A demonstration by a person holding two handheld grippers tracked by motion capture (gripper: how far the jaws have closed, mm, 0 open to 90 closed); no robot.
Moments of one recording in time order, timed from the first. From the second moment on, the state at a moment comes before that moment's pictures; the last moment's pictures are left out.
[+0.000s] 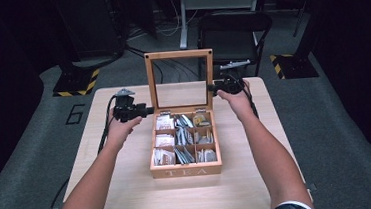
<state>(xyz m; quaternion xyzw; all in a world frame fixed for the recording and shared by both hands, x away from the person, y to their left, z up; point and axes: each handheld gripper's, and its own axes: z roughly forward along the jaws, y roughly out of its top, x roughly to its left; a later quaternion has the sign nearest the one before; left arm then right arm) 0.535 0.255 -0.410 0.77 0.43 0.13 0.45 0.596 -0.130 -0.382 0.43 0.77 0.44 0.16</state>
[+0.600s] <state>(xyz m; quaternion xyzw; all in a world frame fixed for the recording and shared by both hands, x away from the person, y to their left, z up) 0.512 0.264 -0.406 0.76 0.44 0.14 0.45 0.541 -0.137 -0.374 0.41 0.78 0.43 0.19</state>
